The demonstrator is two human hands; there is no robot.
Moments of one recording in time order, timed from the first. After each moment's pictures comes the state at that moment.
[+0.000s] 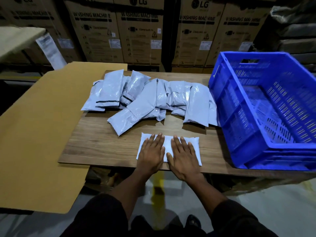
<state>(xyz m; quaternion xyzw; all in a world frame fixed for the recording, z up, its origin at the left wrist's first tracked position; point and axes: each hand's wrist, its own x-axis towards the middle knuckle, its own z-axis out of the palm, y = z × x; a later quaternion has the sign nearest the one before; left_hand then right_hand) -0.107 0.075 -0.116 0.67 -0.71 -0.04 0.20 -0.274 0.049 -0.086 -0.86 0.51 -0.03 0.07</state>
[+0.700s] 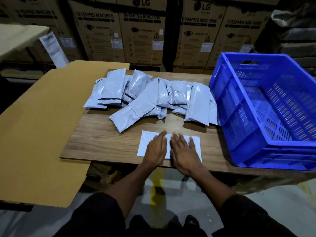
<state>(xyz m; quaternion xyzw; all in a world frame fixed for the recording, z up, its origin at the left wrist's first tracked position) -0.127 0.071 -0.074 0.68 -0.57 -0.25 0.38 -0.282 0.040 -0.067 -0.90 0.44 0.01 0.06</state>
